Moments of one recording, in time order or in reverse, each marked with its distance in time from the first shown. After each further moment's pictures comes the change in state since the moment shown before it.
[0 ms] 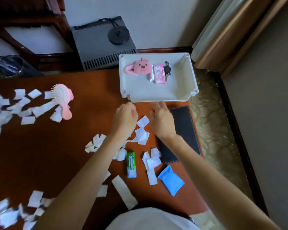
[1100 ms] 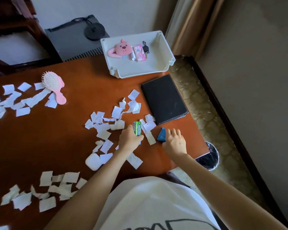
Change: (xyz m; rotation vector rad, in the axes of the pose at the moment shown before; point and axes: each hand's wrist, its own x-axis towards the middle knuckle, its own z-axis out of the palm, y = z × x) left_hand -0.139 -0.071 0.066 0.036 -0.327 -0.103; right_hand -0.211 0.049 0.033 -0.426 -0.227 0.391
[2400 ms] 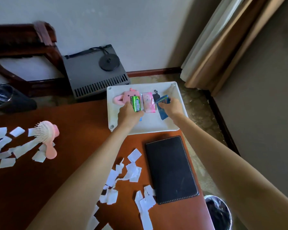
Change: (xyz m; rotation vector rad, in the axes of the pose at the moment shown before) left_hand 0.208 0.155 -0.135 -0.240 0.243 0.065; right_hand 0.324 -0.066 -0.172 0.869 -0.001 0.061
